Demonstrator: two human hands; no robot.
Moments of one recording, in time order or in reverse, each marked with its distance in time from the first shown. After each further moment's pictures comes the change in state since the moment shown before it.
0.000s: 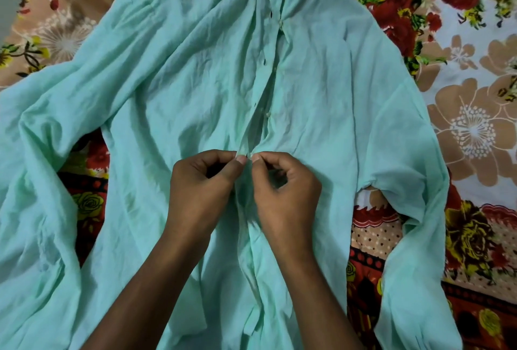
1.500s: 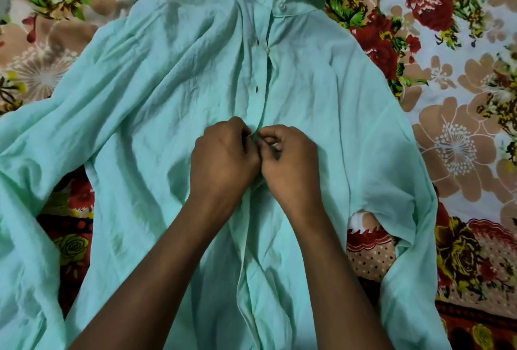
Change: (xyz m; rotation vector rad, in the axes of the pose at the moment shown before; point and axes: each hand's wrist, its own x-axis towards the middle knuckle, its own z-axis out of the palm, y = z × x) left_hand 0.072 0.040 0.047 0.782 0.065 0.427; right_hand 0.092 -0.015 0.005 -0.296 -0.150 -0.082
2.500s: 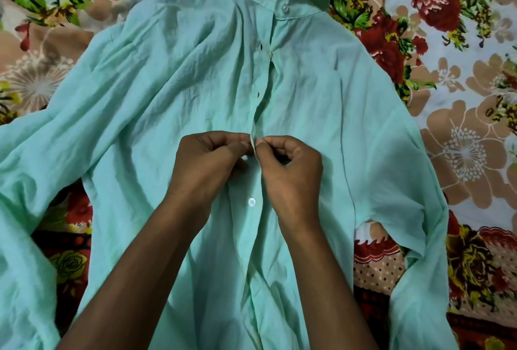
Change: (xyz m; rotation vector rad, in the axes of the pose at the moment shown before) left_hand 0.008 -0.013 -0.023 -0.768 -0.207 -0.462; right_hand -0.005 -0.007 0.015 0.403 0.161 0.247
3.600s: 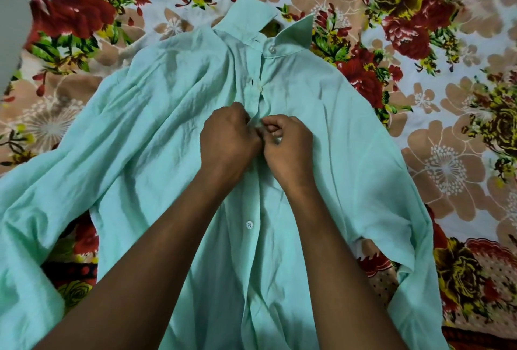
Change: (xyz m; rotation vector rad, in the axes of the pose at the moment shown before) left_hand 0.066 0.038 0.041 0.810 0.201 0.529; right_hand 0.078 -0.019 0.010 -0.323 -0.051 -0.250
